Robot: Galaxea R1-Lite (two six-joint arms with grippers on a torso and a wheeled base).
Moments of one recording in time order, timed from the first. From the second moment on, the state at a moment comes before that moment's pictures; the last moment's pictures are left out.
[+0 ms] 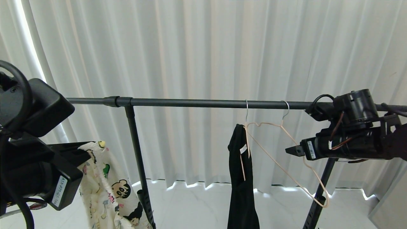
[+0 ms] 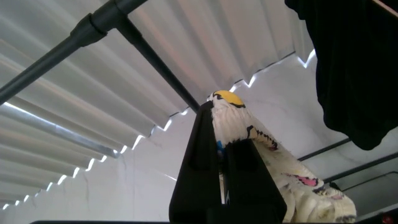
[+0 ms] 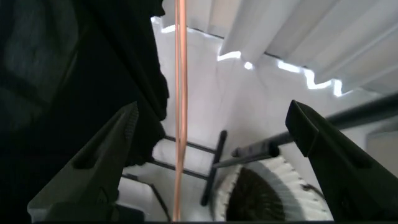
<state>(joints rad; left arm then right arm) -0.70 1.10 -0.91 0.31 0.45 0.27 0.41 1.67 -1.00 0.02 -0.07 0.09</state>
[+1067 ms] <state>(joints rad) -0.70 1.12 -0.91 0.31 0.45 0.27 0.42 1.78 -1.00 -0.01 -0.05 0.20</state>
